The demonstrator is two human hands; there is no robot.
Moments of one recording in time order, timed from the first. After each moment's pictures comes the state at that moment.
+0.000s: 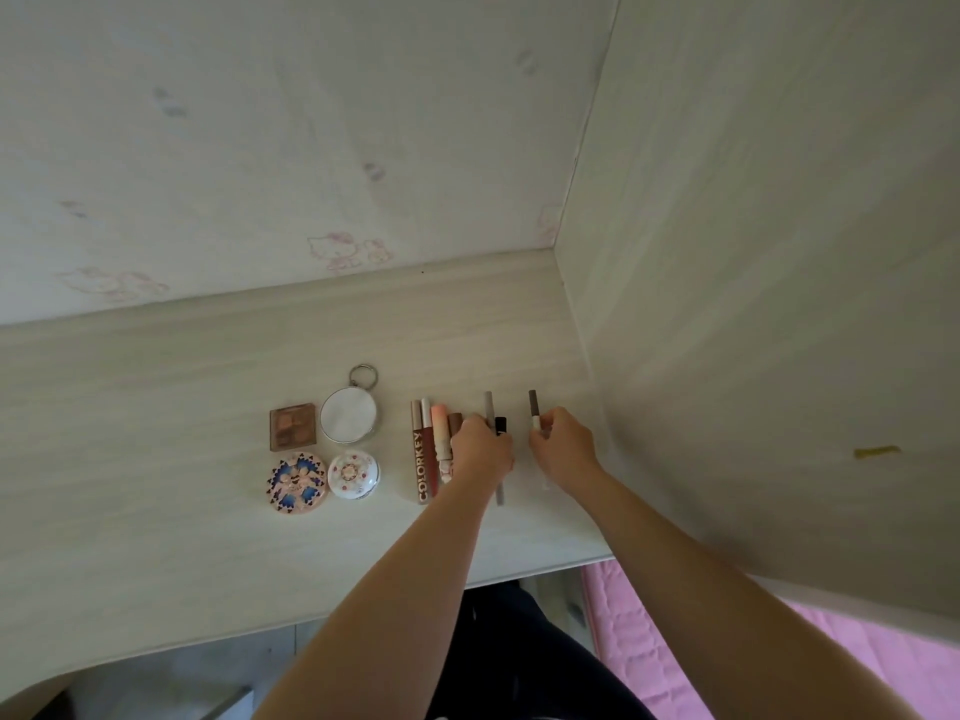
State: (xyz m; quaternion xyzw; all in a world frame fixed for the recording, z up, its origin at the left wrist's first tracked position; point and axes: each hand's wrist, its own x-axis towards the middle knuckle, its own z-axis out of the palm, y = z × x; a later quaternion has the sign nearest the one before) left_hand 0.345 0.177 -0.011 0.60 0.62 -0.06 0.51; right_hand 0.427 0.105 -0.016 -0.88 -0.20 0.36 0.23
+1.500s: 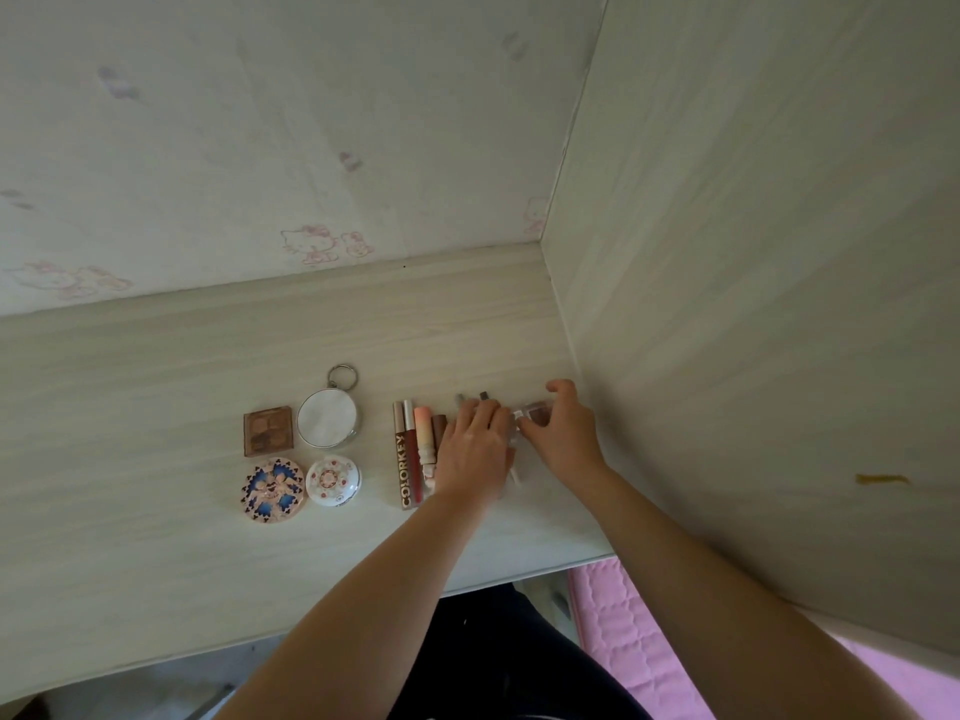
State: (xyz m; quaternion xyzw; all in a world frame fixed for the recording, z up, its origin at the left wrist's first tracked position) left_hand 0.333 0.170 -0.024 0.94 0.30 -0.03 0.17; right_hand 0.445 0.103 -0.010 -0.88 -0.21 0.30 0.31
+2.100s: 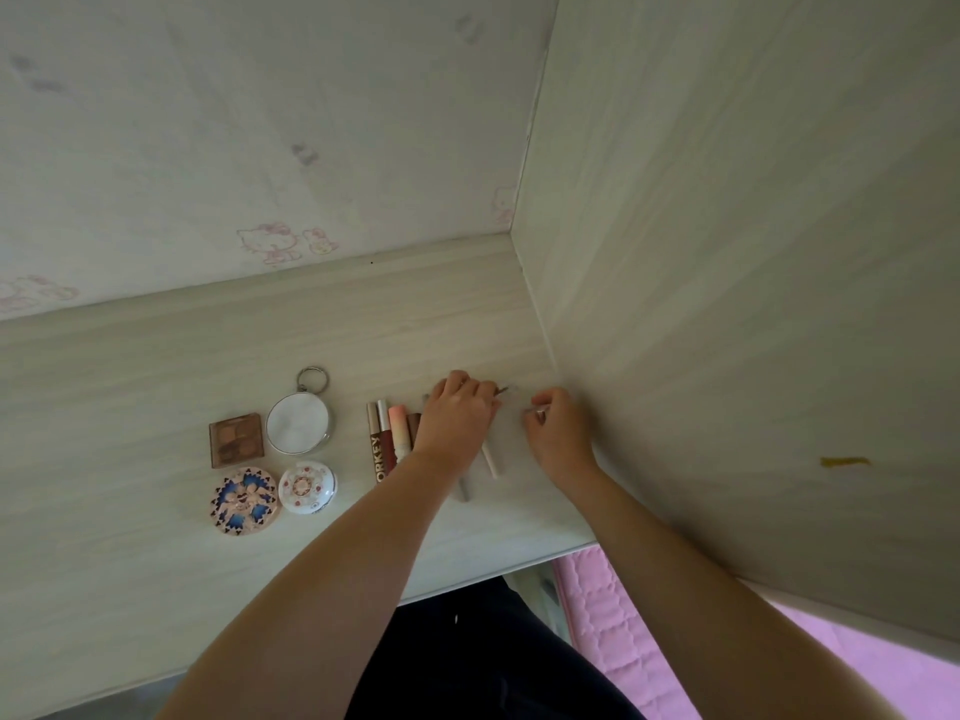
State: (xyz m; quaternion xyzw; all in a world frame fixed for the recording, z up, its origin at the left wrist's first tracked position) left_hand 0.362 0.199 -0.024 0.97 0.22 -0.04 0.14; right_hand 0.448 0.090 -0.014 -0.89 -0.15 0.28 0.32
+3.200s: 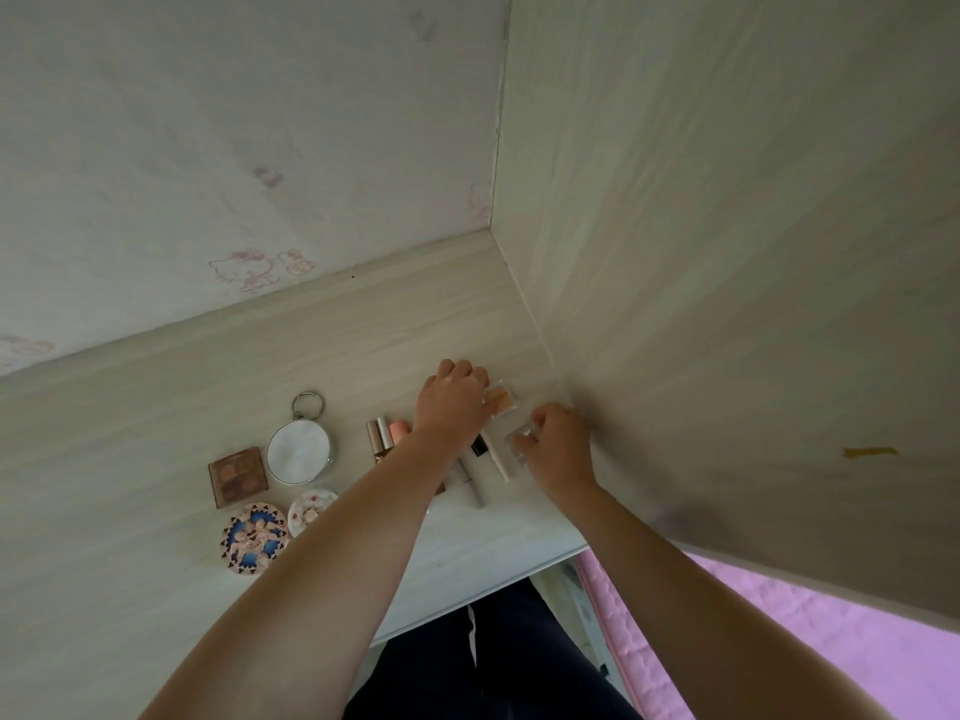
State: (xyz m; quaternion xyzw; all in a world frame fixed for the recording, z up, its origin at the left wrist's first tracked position) left_hand 0.384 0.229 -0.029 0.95 0.23 -0.10 0.19; right_hand 0.428 0.083 -0.022 -0.92 -0.17 0.26 0.25
